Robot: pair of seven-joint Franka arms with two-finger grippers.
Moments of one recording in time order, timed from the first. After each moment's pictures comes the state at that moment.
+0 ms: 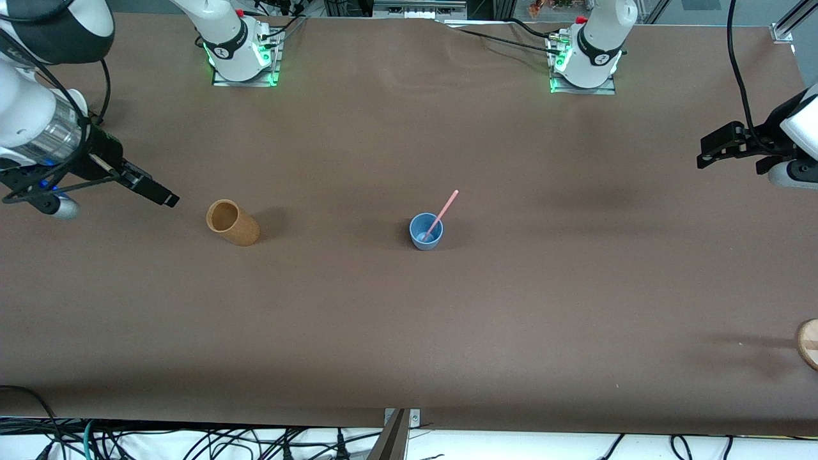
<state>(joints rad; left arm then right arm) 0.05 0.13 -0.07 -1.39 0.00 1.43 0.06 0.07 0.08 0.04 -1.69 0.13 1.80 0.60</state>
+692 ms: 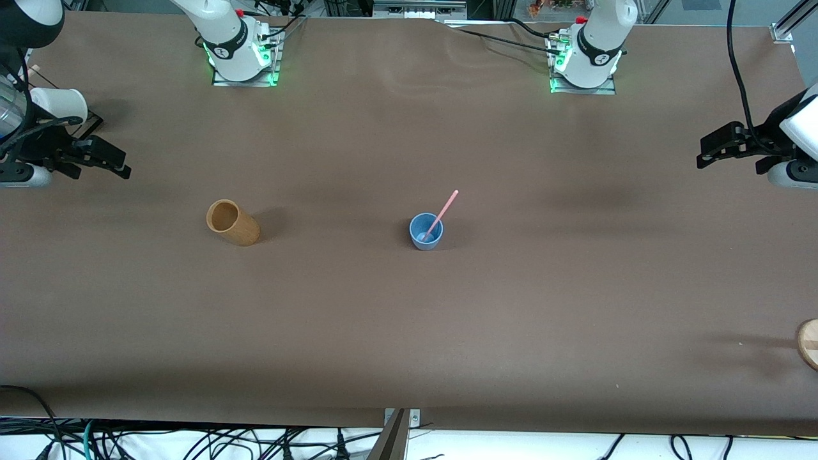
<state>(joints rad) 0.05 0.13 -0.07 -1.39 0.00 1.43 0.06 0.05 -0.02 -0.08 -1.76 0.04 1.80 -0.03</state>
